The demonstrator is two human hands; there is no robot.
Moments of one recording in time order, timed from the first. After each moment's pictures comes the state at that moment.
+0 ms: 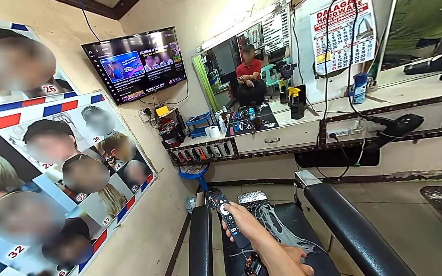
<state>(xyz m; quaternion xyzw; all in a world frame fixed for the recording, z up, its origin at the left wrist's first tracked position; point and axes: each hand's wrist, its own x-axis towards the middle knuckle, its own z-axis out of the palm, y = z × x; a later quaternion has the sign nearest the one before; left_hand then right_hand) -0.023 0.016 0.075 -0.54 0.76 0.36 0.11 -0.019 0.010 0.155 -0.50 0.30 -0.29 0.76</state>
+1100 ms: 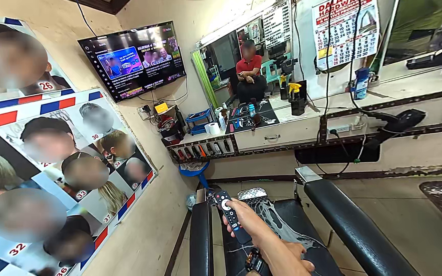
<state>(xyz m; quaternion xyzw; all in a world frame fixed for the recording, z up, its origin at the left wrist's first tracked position) -0.022 0.016 0.067 -0.54 0.75 0.35 0.10 -0.026 0.015 0.167 -0.47 0.32 -0.29 0.77</state>
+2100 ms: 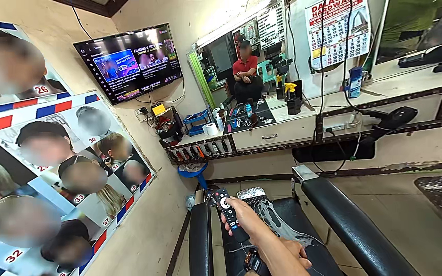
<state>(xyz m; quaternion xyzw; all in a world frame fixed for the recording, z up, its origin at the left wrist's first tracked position) -0.018 0.009 0.062 -0.51 0.78 0.36 0.09 -0.023 0.010 0.158 -0.43 0.28 -0.33 0.79</state>
